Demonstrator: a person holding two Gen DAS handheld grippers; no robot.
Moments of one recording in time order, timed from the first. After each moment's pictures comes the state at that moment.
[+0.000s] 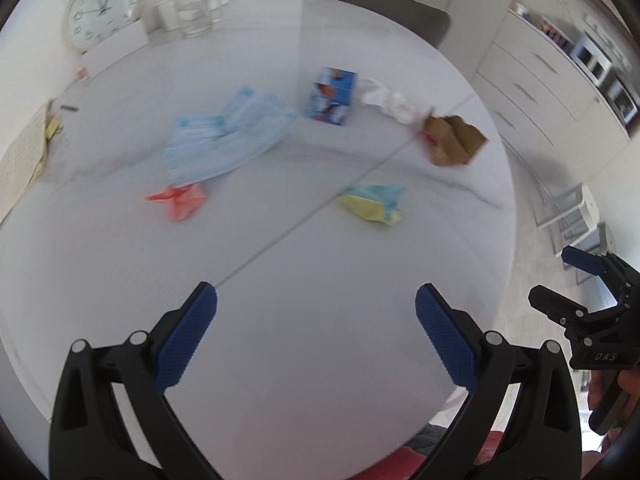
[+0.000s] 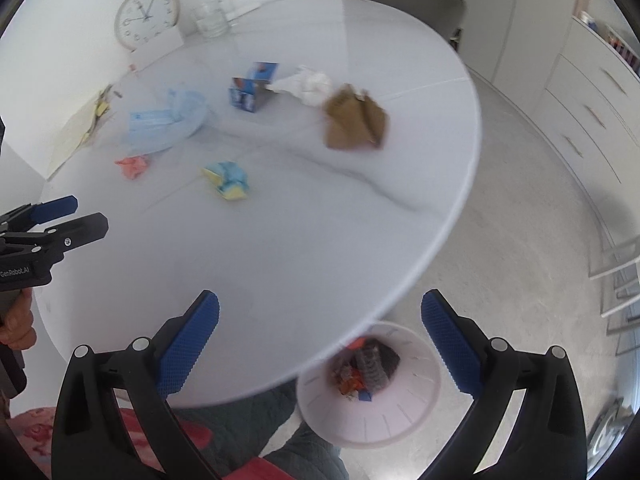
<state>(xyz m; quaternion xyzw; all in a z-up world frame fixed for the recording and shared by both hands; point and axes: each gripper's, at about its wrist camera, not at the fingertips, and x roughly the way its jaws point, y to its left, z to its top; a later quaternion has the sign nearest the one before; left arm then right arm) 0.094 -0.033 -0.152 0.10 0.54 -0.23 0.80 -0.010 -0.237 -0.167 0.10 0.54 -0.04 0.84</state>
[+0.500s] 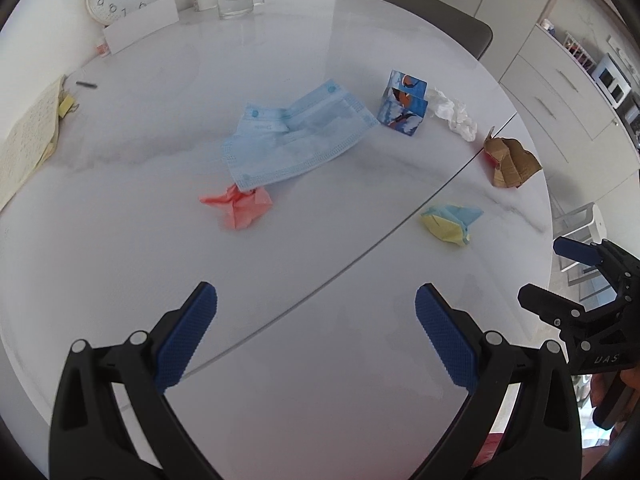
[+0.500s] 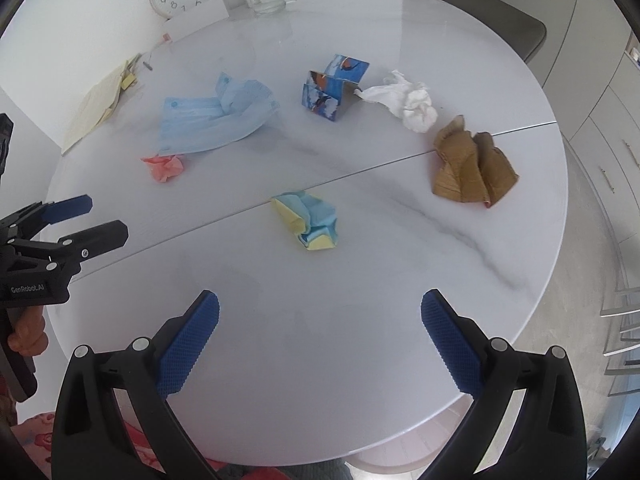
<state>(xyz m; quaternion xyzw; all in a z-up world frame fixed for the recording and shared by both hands) 0.150 0.013 -0.172 0.09 0.55 -0.21 0.80 0.066 -0.178 -0.182 0.07 0.56 0.01 0.82</state>
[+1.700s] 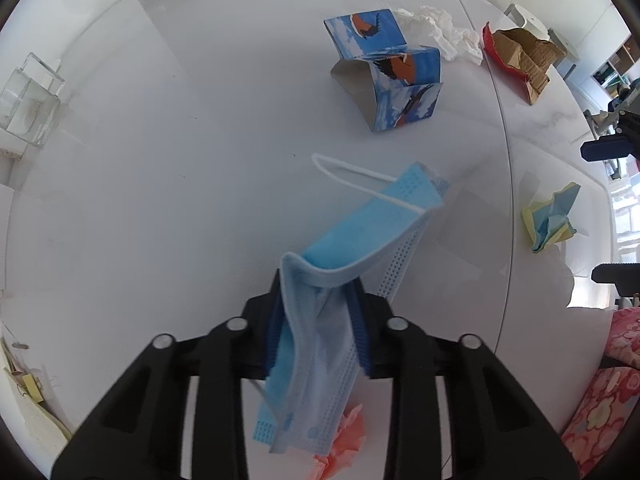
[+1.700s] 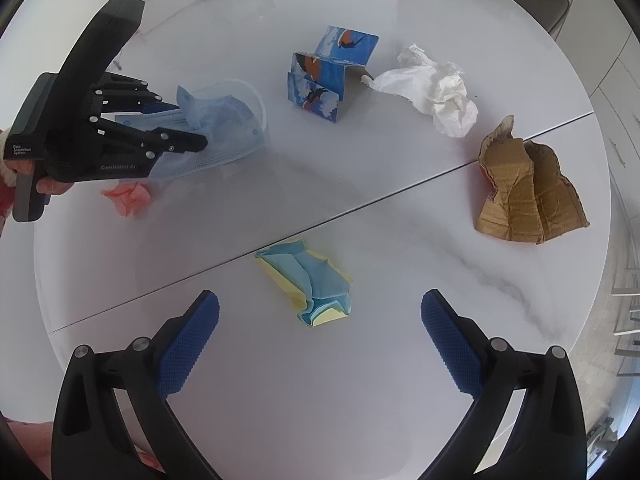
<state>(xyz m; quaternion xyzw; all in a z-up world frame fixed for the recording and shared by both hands) 0.306 -0.089 -0.238 0.37 0.52 -0.42 0.64 0.142 -0.180 -0.214 0.11 0.61 0.00 0.79</state>
